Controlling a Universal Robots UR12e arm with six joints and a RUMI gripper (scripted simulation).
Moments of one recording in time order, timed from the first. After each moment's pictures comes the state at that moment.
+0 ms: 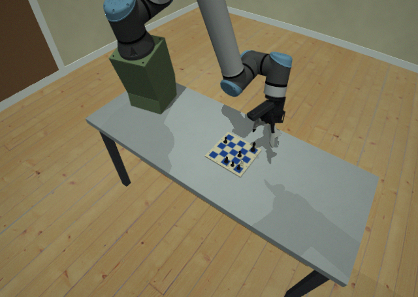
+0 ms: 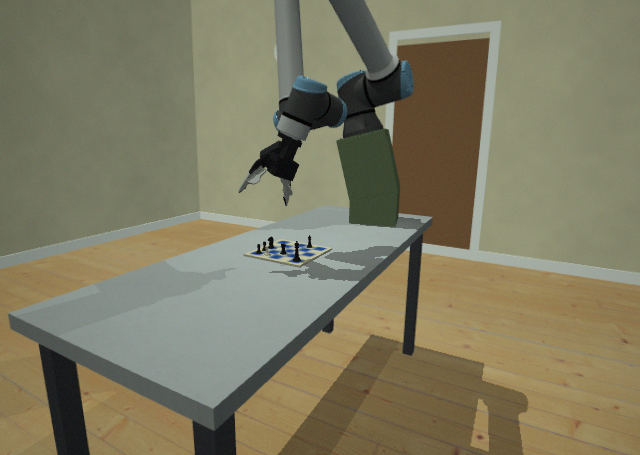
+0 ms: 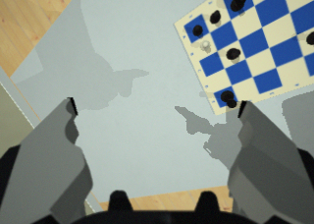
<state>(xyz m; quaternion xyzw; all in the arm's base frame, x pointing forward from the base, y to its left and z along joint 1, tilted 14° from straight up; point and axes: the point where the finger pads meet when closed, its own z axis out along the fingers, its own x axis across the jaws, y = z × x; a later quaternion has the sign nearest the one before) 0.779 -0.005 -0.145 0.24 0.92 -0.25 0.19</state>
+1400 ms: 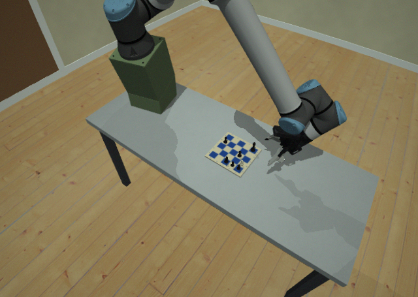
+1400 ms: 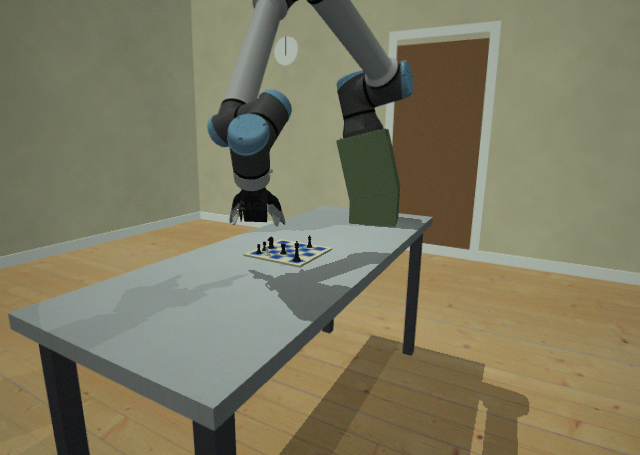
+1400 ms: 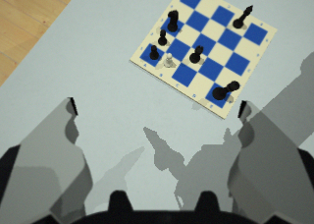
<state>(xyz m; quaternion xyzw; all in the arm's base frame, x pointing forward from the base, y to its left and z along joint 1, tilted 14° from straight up) 0.815 -0.015 -0.208 0.46 0.79 -0.40 -0.06</state>
